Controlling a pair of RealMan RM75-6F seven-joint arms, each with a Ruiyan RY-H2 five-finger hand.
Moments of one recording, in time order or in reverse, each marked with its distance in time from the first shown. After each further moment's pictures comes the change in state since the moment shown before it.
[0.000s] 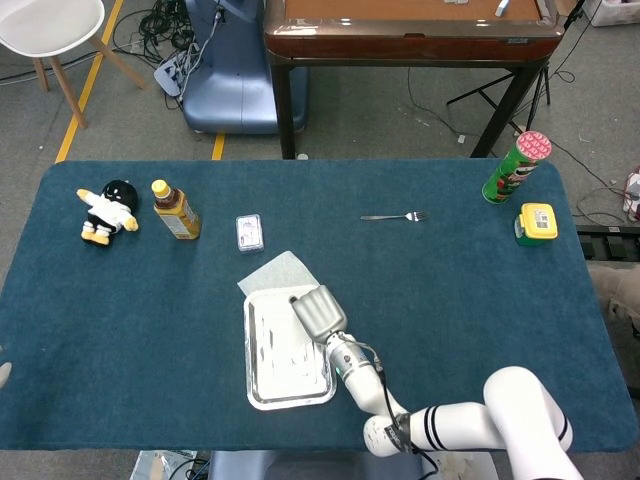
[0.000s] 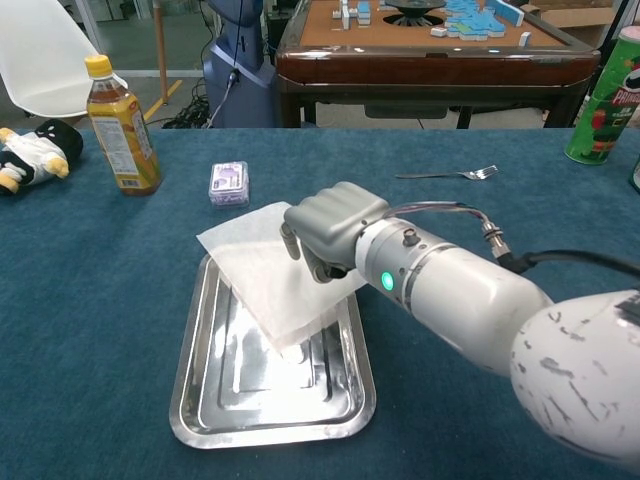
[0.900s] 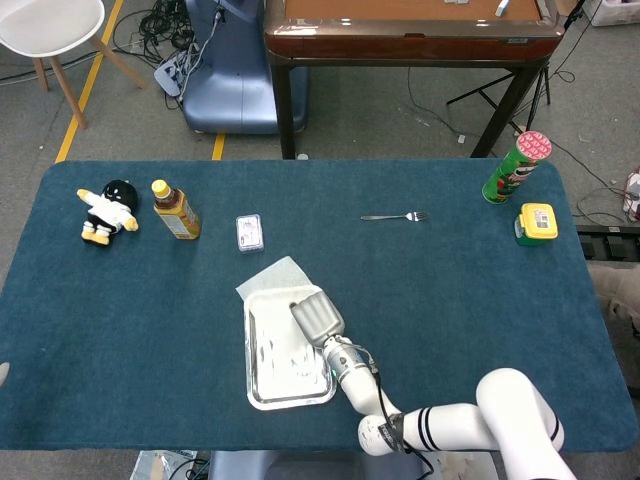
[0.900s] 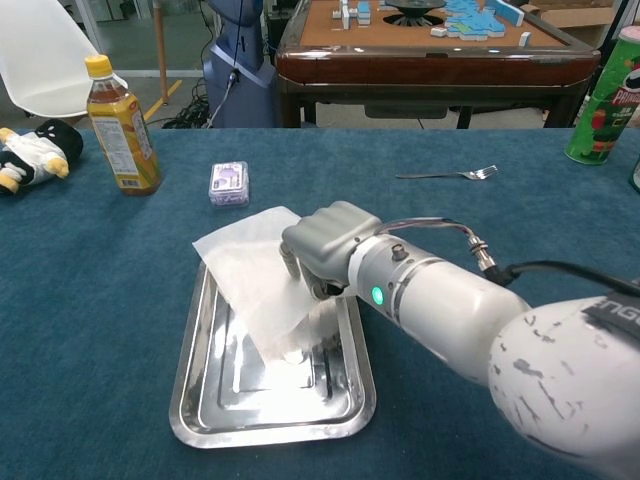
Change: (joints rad) left arm 0.001 0.005 0.000 0.007 0.002 -0.003 -0.027; right arm 0.012 -0.028 0.003 0.022 0.073 -0.034 -0.032
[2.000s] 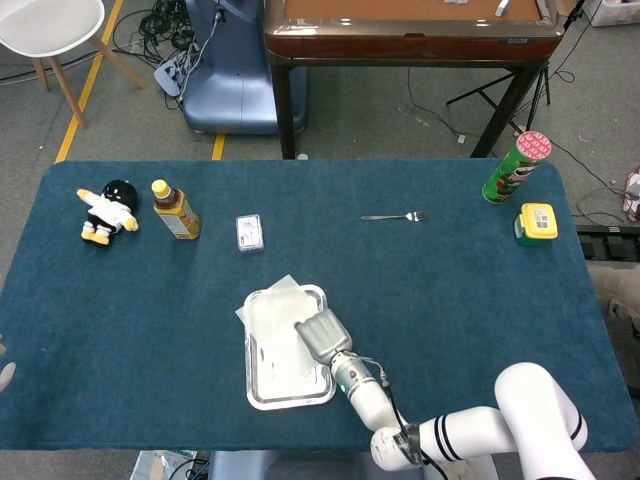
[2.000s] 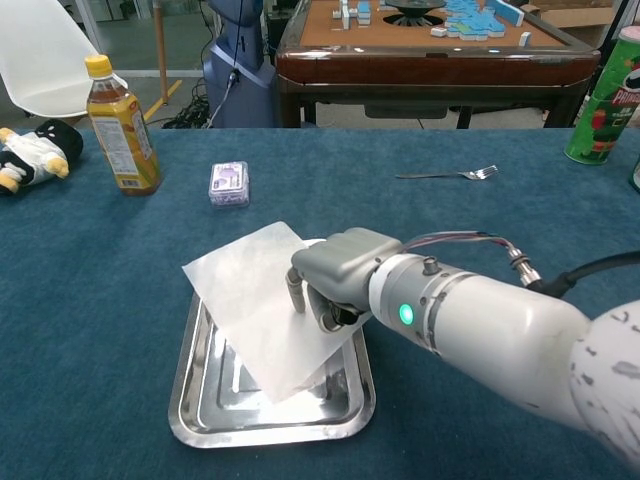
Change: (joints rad) left arm -0.005 -0.006 0.004 -0.010 0.008 -0.003 0.032; right arm -0.020 0.093 -0.038 -0.225 0.097 0.035 0.034
